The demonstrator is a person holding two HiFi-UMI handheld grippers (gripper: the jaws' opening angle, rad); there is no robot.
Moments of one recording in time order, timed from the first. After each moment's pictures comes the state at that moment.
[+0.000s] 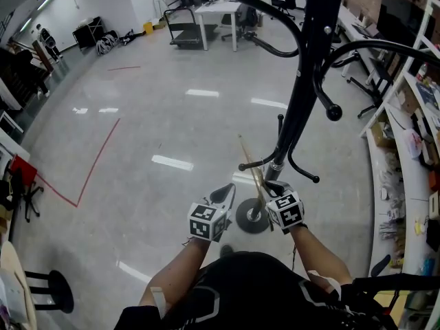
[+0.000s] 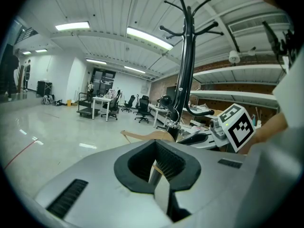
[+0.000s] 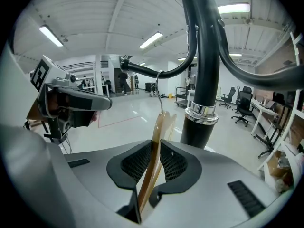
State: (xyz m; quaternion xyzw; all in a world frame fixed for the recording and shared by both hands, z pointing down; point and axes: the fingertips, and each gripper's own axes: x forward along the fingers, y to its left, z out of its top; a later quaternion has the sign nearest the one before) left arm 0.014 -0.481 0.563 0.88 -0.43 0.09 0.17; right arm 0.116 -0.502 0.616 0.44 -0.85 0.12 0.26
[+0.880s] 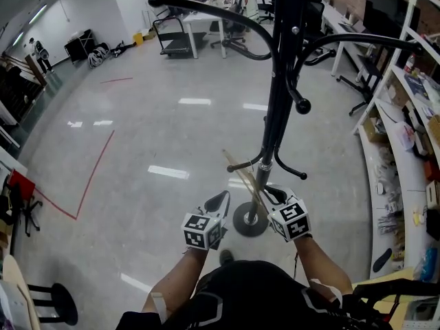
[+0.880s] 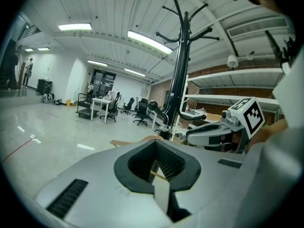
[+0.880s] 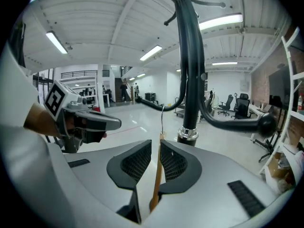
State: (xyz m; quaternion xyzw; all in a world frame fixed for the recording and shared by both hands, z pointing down) left arm 0.026 -0.461 0.553 0.88 -0.43 0.07 0.18; right arm 0.136 -0.465 0.553 0.44 -0.87 0.09 0.21
